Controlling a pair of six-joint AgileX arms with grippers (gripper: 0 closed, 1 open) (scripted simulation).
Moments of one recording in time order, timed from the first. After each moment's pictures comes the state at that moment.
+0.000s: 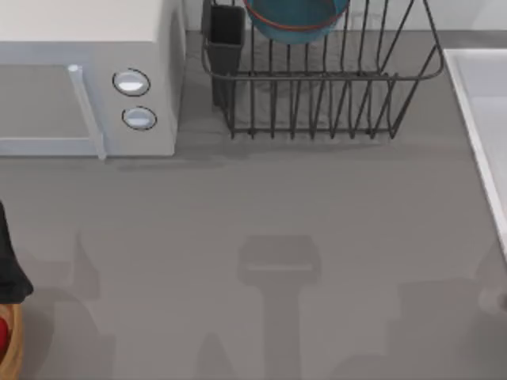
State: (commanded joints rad) left arm 0.00 0.00 0.00 0.00 0.00 0.00; right arm -0.09 1.62 0.63 -0.58 0.00 -0.96
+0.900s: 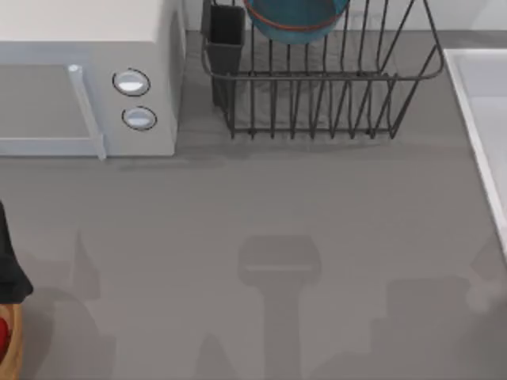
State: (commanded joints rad) left arm 0.00 0.00 0.00 0.00 0.00 0.00; right arm -0.09 1.52 0.72 -0.76 -0.02 -0.94
